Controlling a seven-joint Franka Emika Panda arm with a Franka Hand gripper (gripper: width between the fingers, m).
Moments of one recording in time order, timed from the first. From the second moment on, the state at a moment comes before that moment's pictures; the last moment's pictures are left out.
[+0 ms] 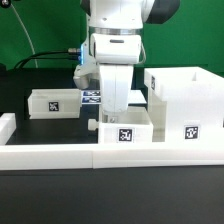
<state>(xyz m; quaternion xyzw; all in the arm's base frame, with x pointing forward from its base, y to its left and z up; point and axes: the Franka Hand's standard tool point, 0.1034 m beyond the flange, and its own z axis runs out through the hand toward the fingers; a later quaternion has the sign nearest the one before) 0.539 -0.014 0.021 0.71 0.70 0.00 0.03</state>
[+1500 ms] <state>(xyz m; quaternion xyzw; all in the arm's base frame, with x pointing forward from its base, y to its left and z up) 0.535 0.001 0.019 0.72 0.69 -0.01 0.02</state>
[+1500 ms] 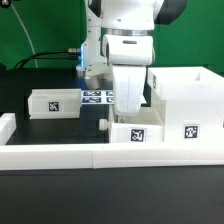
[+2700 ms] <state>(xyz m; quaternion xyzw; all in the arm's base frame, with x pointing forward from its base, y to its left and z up) 0.530 0.005 0.016 0.72 0.69 -0.01 0.02</state>
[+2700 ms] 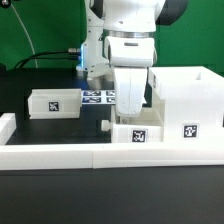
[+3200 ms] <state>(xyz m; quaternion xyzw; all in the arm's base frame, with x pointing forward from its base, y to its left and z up) 0.530 0.011 0.016 0.72 0.69 -0.01 0.01</state>
